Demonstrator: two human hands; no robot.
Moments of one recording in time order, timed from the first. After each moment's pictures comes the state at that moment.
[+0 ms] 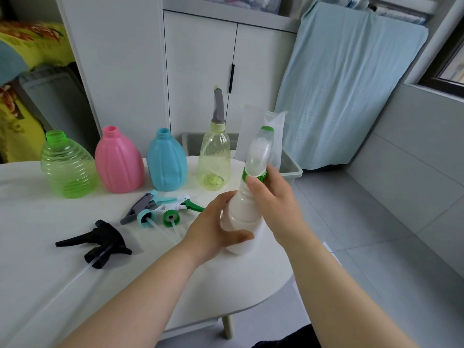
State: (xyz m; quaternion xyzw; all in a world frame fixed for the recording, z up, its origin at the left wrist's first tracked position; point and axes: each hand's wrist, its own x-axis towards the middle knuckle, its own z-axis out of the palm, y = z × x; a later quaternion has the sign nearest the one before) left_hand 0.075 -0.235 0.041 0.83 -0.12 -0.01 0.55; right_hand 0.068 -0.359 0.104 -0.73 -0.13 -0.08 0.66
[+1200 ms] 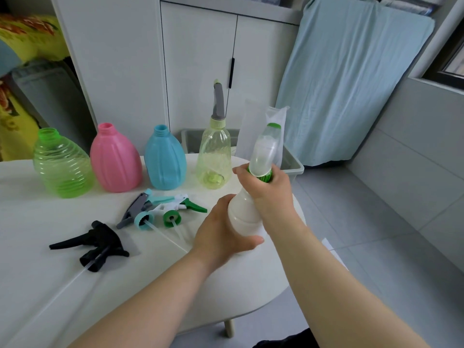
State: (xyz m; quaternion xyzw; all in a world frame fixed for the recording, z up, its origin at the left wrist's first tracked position) left_hand 0.076 -0.254 0.035 0.85 -0.07 0.02 0.52; right_hand 0.092 -0.346 0.101 -0.75 -0.01 -0.10 0.66
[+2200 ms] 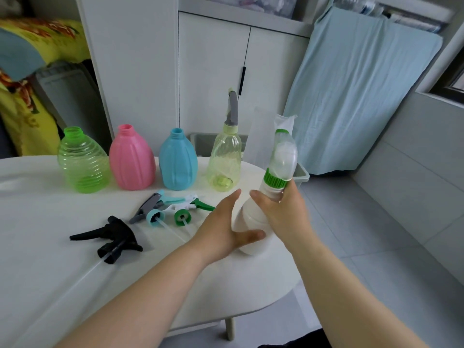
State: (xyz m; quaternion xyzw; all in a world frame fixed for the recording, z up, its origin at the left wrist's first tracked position) left_hand 0.072 -0.231 0.047 0.85 -0.10 -0.03 0.51; right_hand 0.075 -0.354 0.094 -0.84 0.02 -0.13 0.53
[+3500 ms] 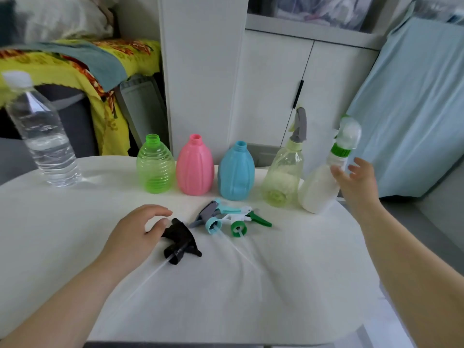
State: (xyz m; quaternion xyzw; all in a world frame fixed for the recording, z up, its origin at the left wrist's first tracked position) left_hand 0.026 -0.046 0.048 0.90 0.07 0.19 0.39; right_hand 0.184 -0.373 0.102 -0.81 0.08 -0.18 0.55
